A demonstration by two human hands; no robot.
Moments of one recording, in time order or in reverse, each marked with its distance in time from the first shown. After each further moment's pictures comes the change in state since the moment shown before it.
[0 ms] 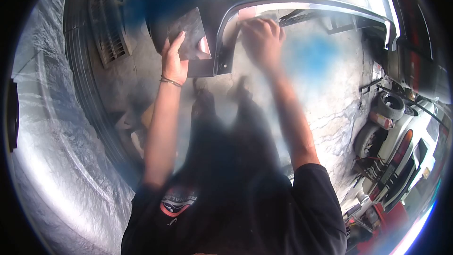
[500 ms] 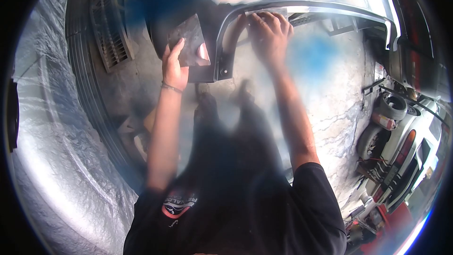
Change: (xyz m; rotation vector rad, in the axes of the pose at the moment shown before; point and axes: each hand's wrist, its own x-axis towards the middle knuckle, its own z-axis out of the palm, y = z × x) left_hand 0.002 0.001 -0.004 0.051 -0.018 0.005; right_hand 0.031 0.013 0.000 0.046 0.188 0.045
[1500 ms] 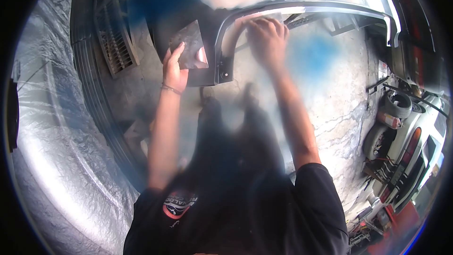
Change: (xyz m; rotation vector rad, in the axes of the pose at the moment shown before) left_hand 0.006 0.009 0.003 0.001 -0.008 -0.048; right_hand -0.007 0.008 -0.006 -0.021 -0.116 -0.016
